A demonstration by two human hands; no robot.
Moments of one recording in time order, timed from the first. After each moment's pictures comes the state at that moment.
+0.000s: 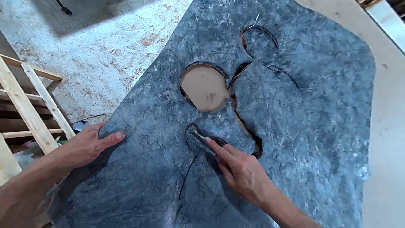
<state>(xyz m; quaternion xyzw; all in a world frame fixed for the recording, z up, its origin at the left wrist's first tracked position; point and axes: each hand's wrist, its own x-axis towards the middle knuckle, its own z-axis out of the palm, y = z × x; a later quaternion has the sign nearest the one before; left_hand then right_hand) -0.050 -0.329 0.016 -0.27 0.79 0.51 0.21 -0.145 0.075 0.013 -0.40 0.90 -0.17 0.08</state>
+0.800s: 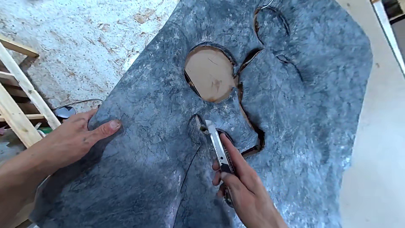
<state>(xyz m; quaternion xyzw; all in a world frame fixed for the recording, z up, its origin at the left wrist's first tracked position) -0.042 -0.330 0.002 -0.26 0.81 0.50 0.18 -0.088 0.039 0.057 0.00 0.83 -0.45 0.32</state>
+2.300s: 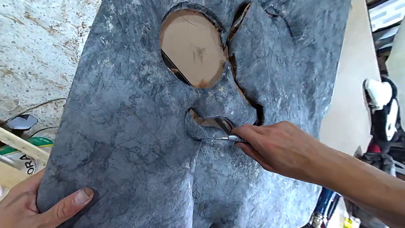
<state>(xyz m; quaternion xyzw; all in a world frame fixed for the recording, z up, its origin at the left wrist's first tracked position) 0.010 -0.325 -0.006 -0.21 0.67 0.67 0.25 -0.166 0.091 0.071 -0.48 0.85 0.07 0.19</state>
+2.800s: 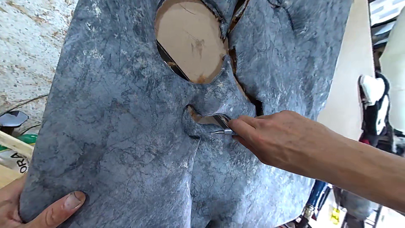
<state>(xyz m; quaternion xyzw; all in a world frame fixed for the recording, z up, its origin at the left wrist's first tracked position) 0.010 -0.325 -0.009 -0.16 0.67 0.69 0.22 -0.179 0.064 0.084 -0.50 0.82 0.16 0.23</state>
